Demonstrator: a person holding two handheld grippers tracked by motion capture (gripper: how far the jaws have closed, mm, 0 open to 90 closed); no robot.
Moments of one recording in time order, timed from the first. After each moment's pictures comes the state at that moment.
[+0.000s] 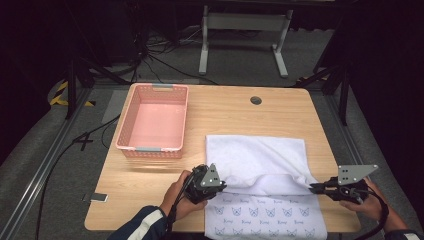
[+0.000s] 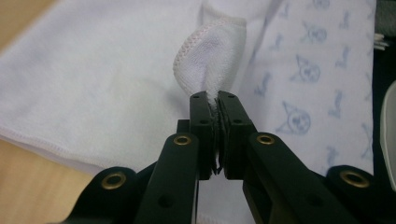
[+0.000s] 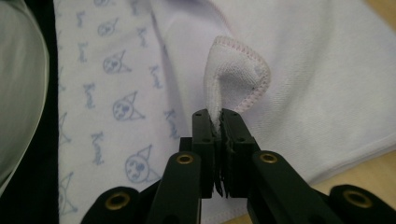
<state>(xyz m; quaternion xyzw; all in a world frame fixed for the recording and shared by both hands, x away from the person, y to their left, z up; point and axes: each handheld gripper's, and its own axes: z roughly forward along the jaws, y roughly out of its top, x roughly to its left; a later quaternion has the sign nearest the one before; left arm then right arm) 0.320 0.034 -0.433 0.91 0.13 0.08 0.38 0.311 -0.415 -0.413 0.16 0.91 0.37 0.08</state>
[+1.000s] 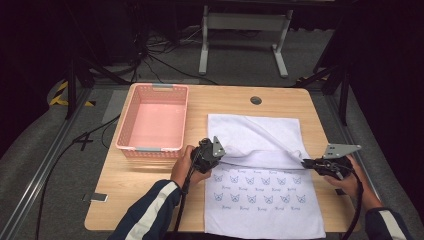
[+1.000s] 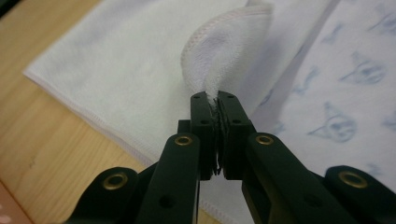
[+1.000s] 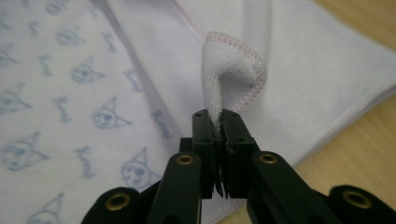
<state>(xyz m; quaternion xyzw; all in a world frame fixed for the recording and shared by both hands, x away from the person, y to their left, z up) 0.392 0.018 -0.411 0.89 0.20 0.19 0.36 0.373 -0.414 -0.416 0.25 0.88 0.38 0.17</state>
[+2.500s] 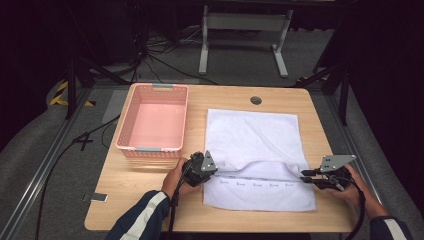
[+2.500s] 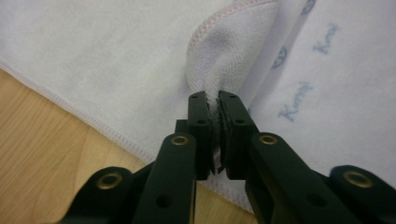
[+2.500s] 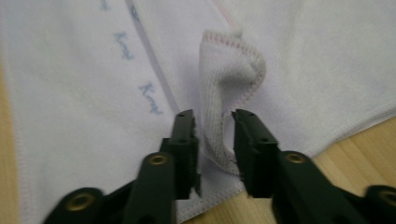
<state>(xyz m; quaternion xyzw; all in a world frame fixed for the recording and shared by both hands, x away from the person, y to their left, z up) 0.376 0.040 -0.452 0.90 0.18 0.15 0.36 0.355 -0.408 -0.435 0.21 0.91 0.33 0.13</state>
